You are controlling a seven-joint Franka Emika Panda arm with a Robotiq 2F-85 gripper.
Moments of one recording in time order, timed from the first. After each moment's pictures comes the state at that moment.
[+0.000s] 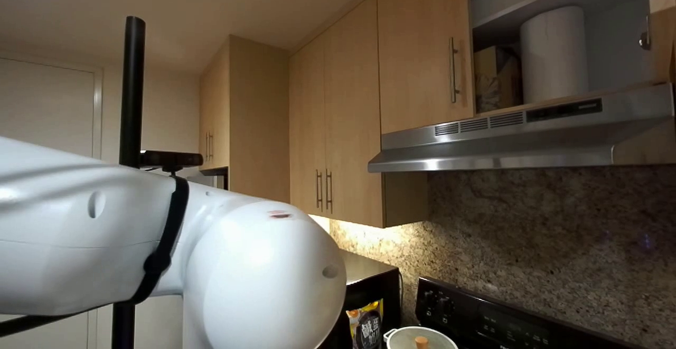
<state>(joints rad) -0.09 -1.29 -0.48 -2.17 -0.47 1.83 -0.34</state>
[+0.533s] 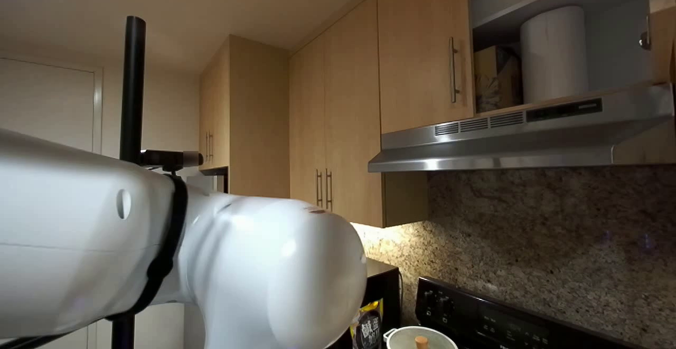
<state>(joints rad) 0.19 -1.28 -0.56 -2.10 -0.45 1.96 -0.59</state>
